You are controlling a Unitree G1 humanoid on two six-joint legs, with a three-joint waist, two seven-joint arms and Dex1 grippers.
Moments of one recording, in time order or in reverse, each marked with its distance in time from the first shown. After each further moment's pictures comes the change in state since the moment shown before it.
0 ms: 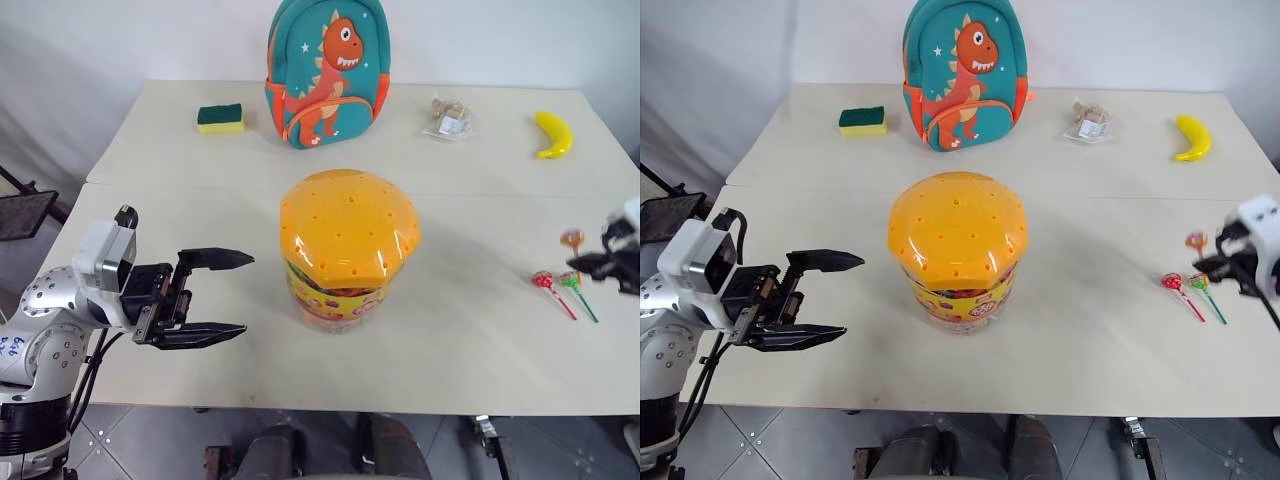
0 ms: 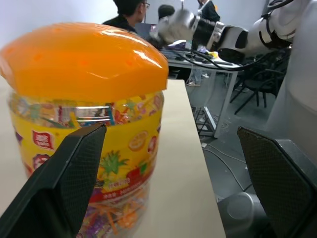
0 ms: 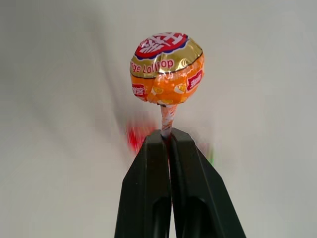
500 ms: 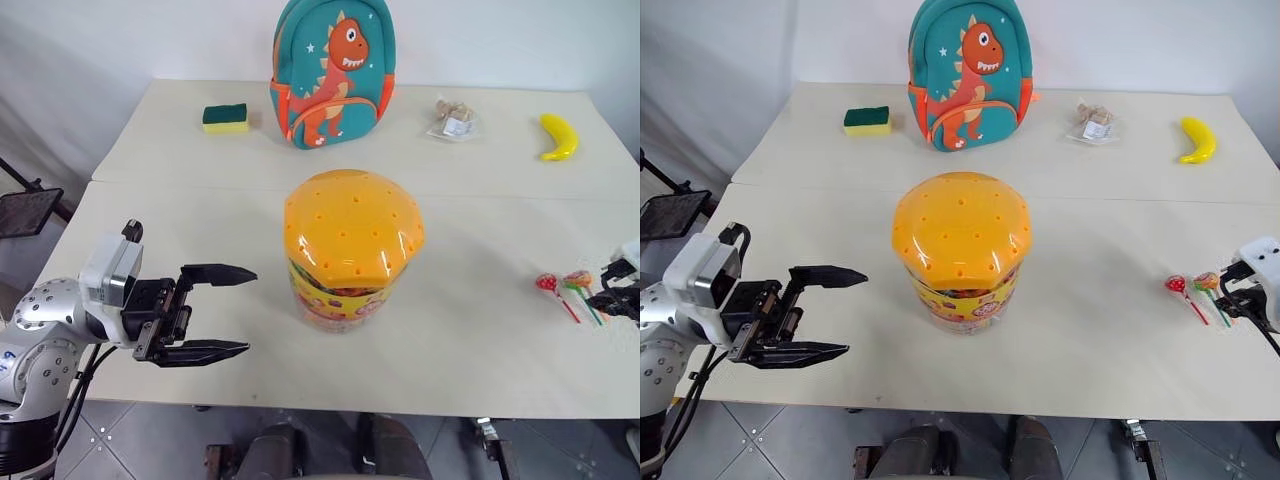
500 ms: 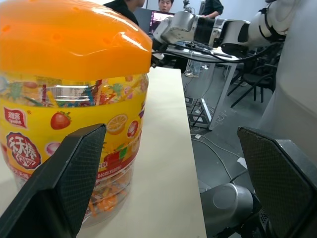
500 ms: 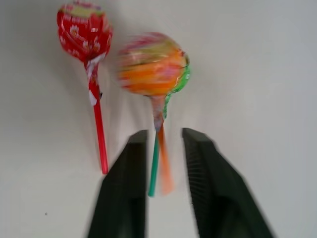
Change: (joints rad) left arm 0.090 0.034 0.034 -0.090 -0.024 0.059 0.049; right arm 0.049 0.009 0.018 0.101 -0.091 -0.072 -0.018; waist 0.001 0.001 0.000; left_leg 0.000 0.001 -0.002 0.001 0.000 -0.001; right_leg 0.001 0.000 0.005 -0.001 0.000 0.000
